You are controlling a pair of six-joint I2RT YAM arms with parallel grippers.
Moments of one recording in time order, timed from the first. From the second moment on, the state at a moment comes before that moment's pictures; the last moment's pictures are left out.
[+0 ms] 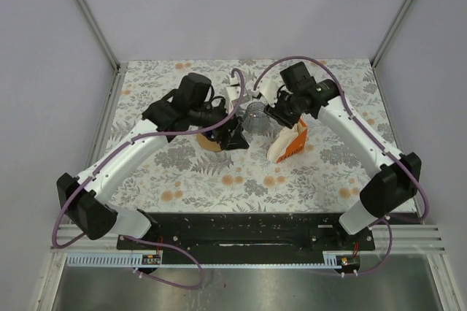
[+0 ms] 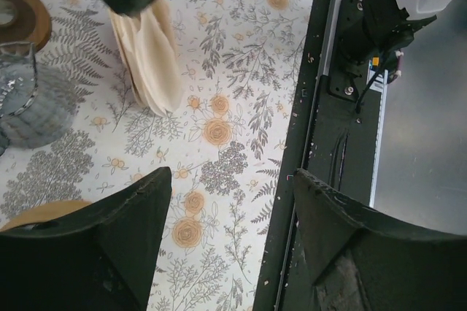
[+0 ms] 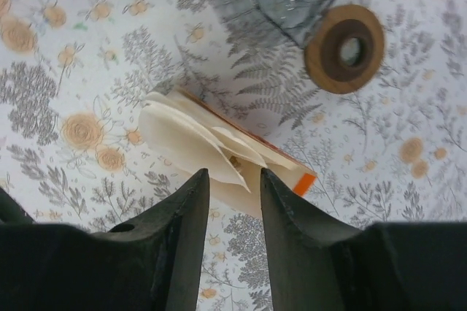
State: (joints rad) left arm -0.62 1.38 1.39 -0.66 0.73 0.16; right arm 0.52 1.61 1.56 -0.99 -0.16 -0.68
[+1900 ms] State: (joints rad) left arm -0.94 2.06 1.69 -0.53 0.30 0.21; right arm 0.23 1.20 1.34 -0.69 0.03 -0.05
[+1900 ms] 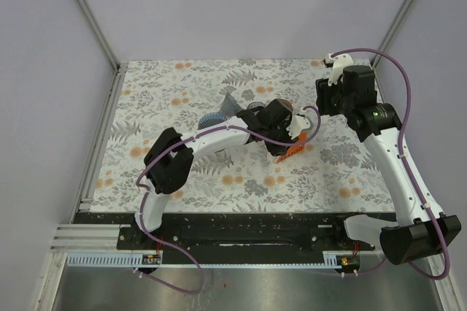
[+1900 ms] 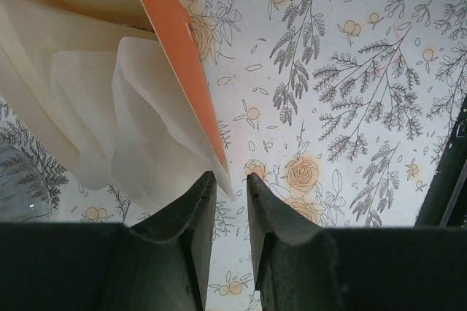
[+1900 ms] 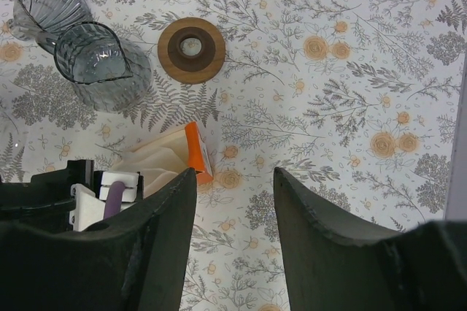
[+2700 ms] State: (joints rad) left arm -0.94 2.08 1.70 -0.55 0.28 0.20; right arm 0.23 1.18 1.31 -0.67 -0.02 -0.08
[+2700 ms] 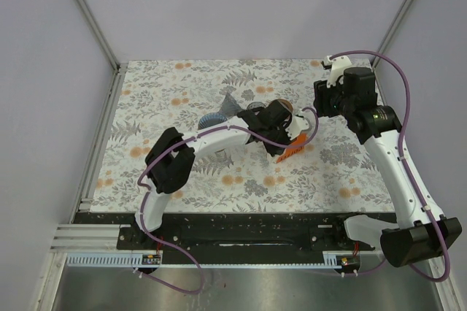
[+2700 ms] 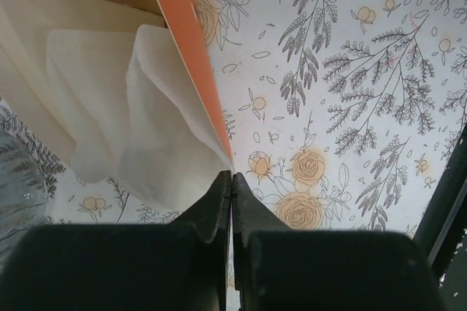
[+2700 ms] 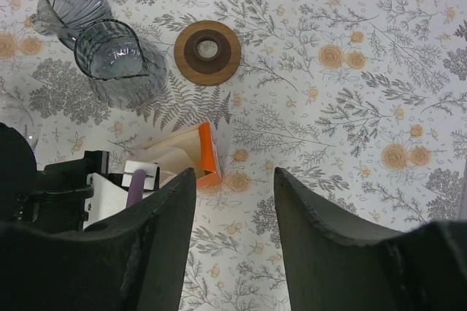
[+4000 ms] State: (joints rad) left arm -0.92 1.52 1.70 -1.21 0.40 0.85; right arm 0.48 1.39 1.72 -0.93 -0.41 -0.07
